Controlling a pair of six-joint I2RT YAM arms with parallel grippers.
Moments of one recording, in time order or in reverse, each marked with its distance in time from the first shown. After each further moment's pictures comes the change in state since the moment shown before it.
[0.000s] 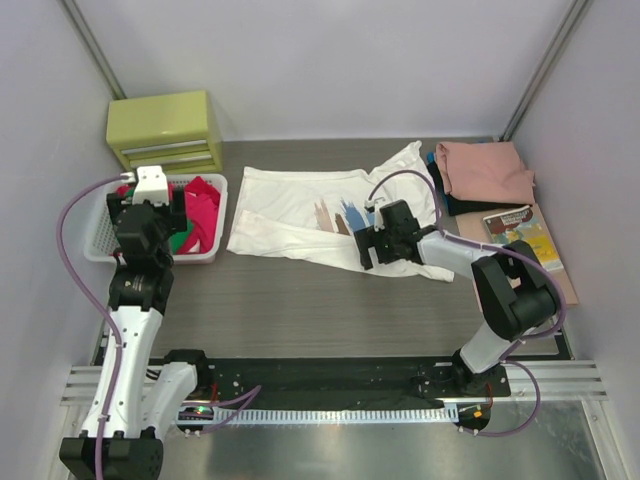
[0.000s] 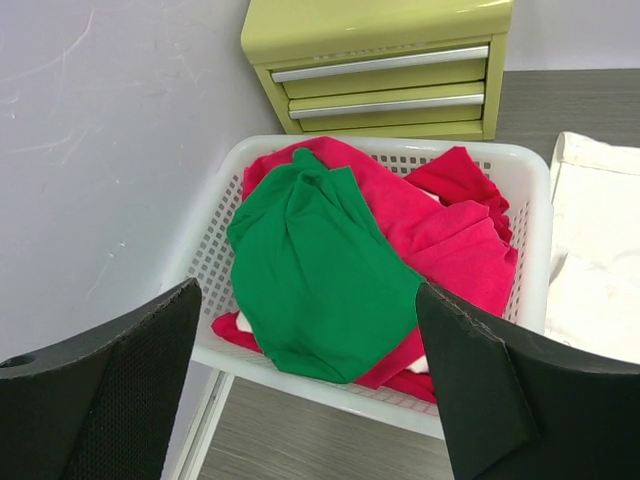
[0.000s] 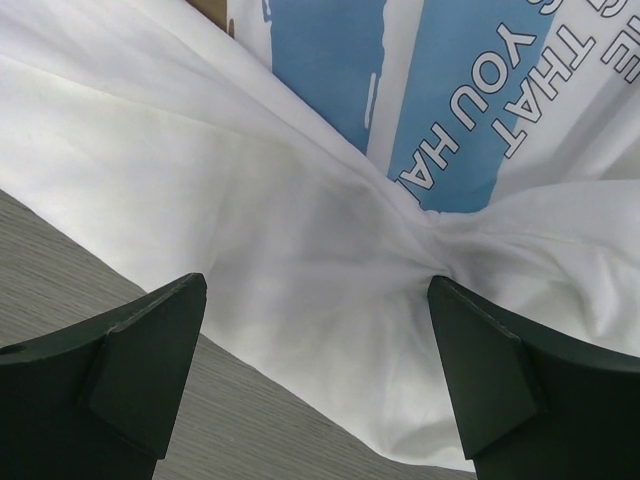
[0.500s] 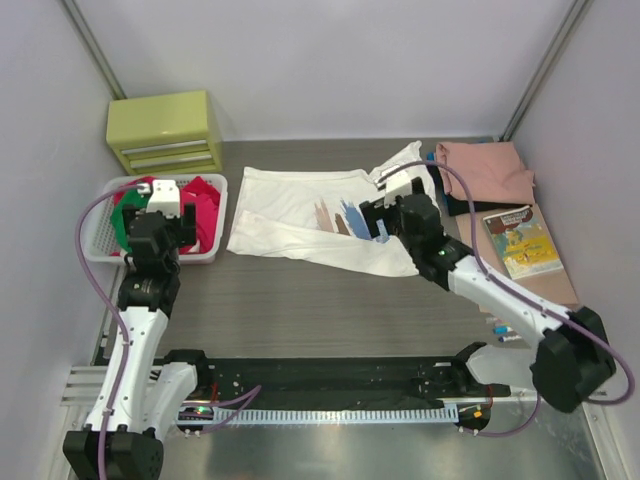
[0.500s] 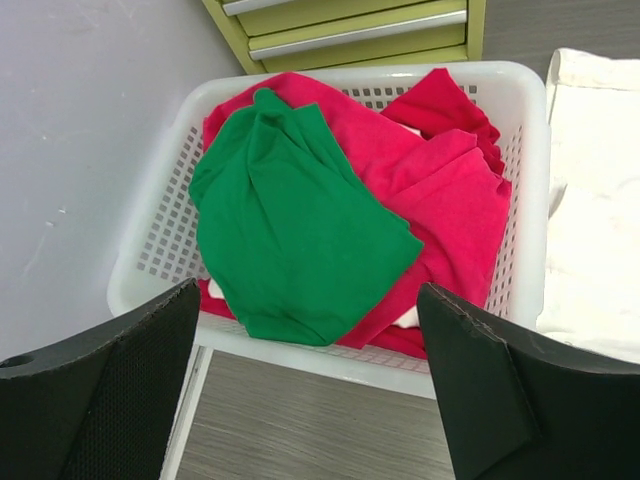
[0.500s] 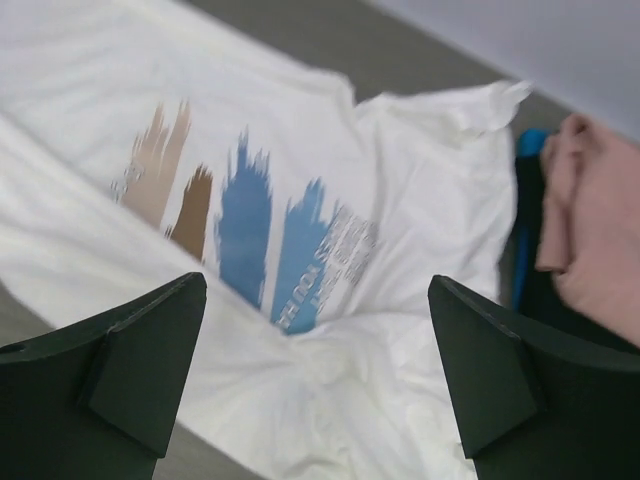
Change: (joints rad) left arm 0.000 -0.014 -0.116 0.002 0.047 0.003; right arm 0.111 -0.384 -0.034 0.199 0.321 -0.233
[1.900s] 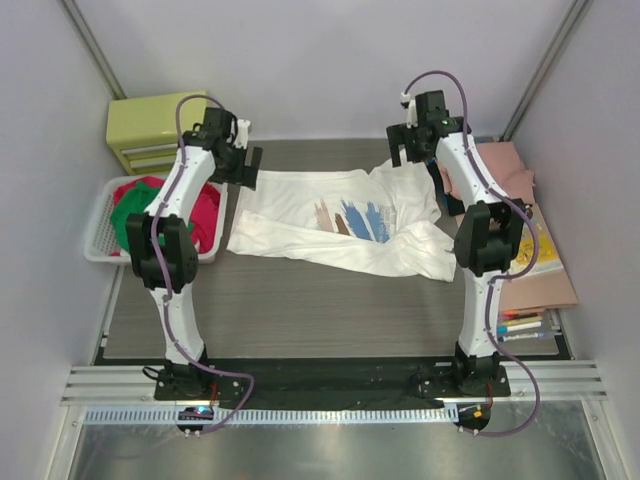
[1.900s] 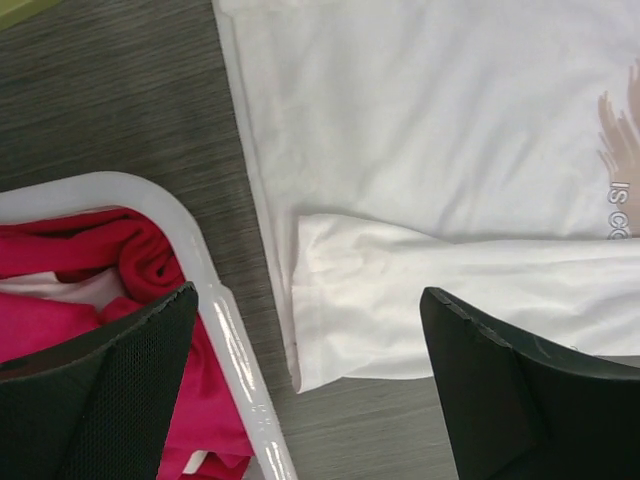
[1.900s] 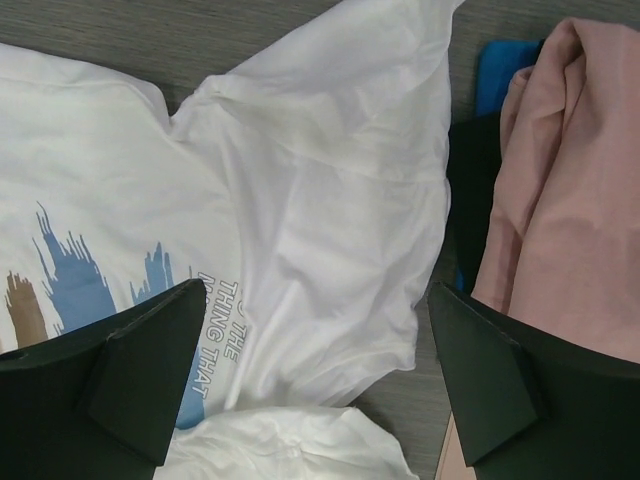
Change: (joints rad) left arm -0.125 1.244 1.166 -0.658 0.389 -0.142; right arm -0.404 0.919 1.293 -0.840 -0.239 0.079
